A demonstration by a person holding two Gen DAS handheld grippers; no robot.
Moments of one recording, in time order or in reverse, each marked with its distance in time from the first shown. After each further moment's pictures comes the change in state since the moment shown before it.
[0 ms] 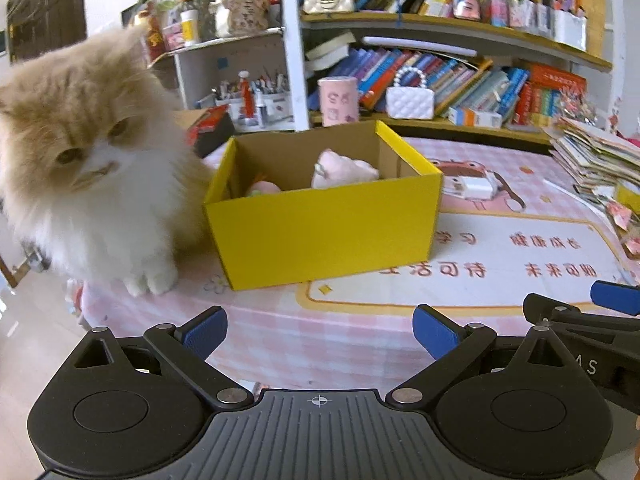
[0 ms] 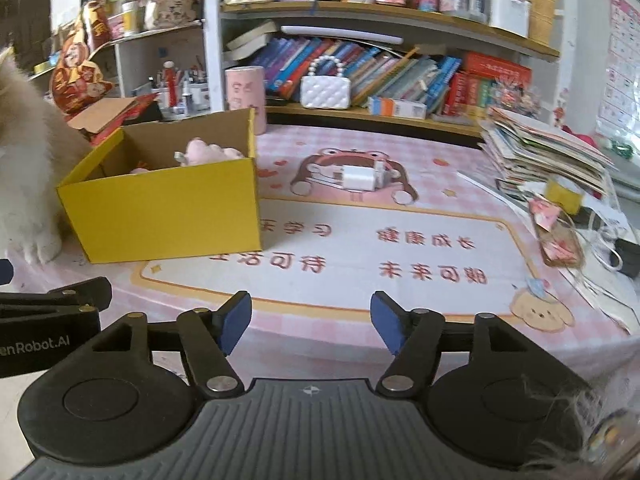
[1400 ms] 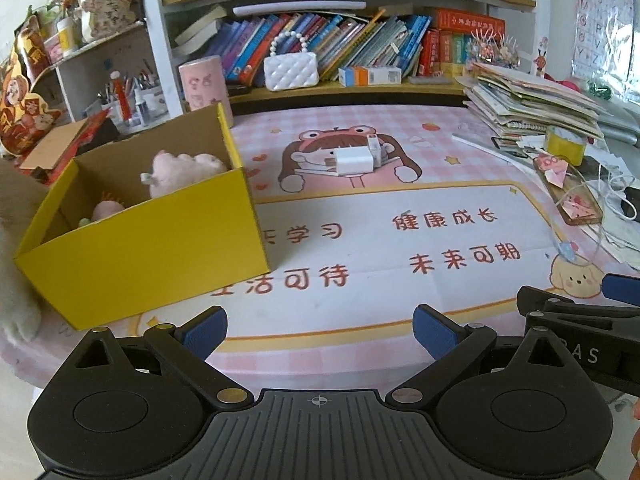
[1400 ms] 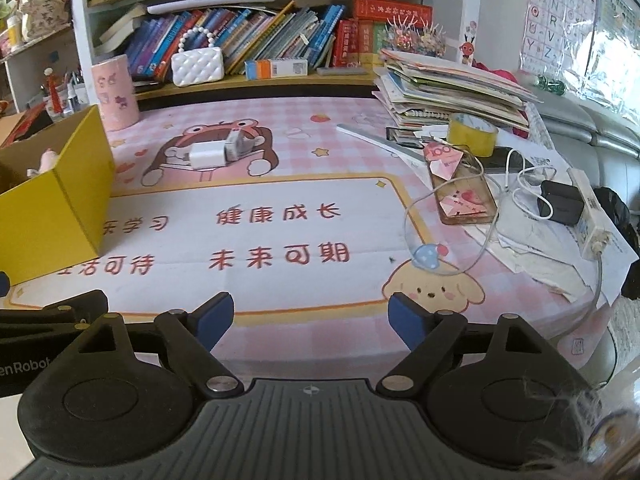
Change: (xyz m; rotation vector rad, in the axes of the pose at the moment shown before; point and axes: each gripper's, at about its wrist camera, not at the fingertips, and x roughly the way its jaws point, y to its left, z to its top) left arm 0.059 -0.134 0.029 0.144 0.092 -0.175; right arm 0.045 -0.135 0.008 0.151 0.108 -0.179
